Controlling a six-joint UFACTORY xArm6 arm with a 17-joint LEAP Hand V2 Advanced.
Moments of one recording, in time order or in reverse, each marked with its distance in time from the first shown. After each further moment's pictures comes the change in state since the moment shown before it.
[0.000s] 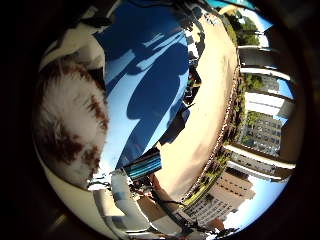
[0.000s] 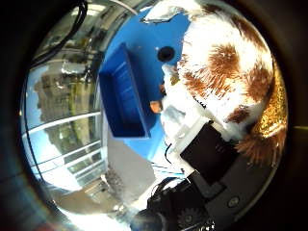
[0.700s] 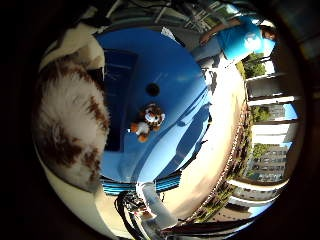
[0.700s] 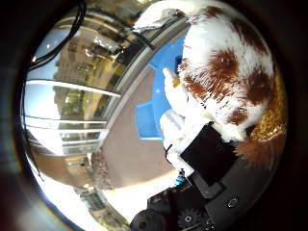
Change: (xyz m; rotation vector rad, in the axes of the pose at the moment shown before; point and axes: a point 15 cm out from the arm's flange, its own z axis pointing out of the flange) arm -0.261 -0.021 0.011 0.119 -0.084 -0.276
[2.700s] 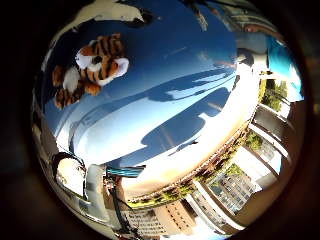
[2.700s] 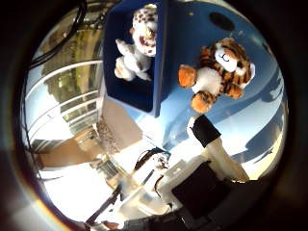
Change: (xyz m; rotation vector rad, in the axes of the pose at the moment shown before) arm 0.235 0.071 0.138 -0.523 0.019 -0.202
